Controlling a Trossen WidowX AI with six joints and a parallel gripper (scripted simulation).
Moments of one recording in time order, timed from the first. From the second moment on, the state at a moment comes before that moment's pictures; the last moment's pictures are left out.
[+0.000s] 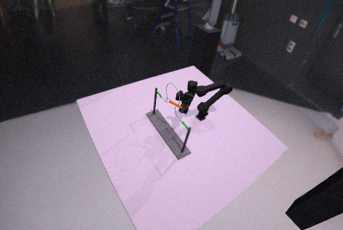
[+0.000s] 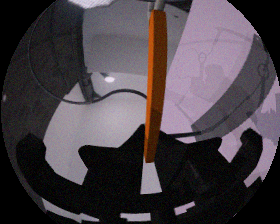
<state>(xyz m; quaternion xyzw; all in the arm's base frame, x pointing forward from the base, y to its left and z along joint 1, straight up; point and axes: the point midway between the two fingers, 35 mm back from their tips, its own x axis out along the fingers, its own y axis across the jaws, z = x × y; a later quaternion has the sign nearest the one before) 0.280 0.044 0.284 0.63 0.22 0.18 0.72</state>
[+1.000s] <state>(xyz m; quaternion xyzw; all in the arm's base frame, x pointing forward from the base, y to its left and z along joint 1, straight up) 0.278 0.037 0.352 0.78 0.18 0.22 0.56</state>
